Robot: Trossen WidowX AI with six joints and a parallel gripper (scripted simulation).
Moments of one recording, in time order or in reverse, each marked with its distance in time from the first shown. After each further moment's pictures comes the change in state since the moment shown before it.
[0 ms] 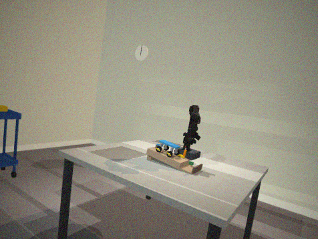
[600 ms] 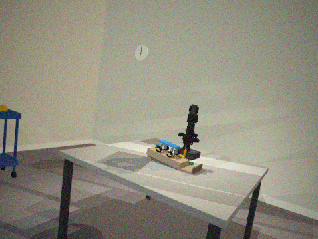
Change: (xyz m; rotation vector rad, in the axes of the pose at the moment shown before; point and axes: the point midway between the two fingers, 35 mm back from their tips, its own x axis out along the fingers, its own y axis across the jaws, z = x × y) arm 0.000 0.002 -0.003 -0.552 -0.066 -0.080
